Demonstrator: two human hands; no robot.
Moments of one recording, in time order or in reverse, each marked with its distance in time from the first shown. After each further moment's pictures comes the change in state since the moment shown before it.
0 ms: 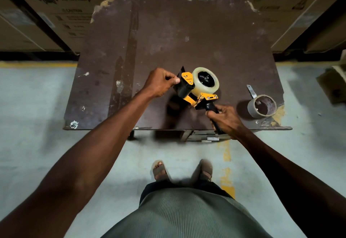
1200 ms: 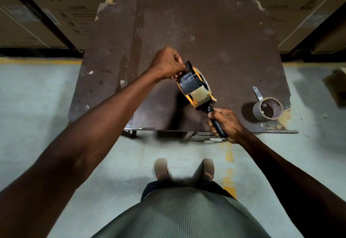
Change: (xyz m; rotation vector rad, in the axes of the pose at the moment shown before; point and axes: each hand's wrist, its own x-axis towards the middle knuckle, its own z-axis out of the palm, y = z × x) left_hand 0.023 0.055 -0.030 -0.013 0.001 -0.113; right_hand 0.001 -0.006 0.011 0.341 -0.228 0.111
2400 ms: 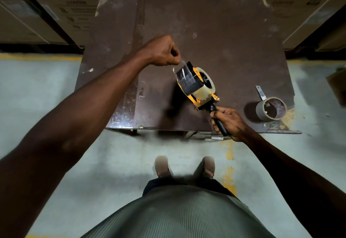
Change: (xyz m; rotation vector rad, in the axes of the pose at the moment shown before) left_hand 0.026 -0.002 -0.048 0.423 -0.225 0.301; right_hand 0.011 0.003 -0.010 -0.065 0.017 0.014
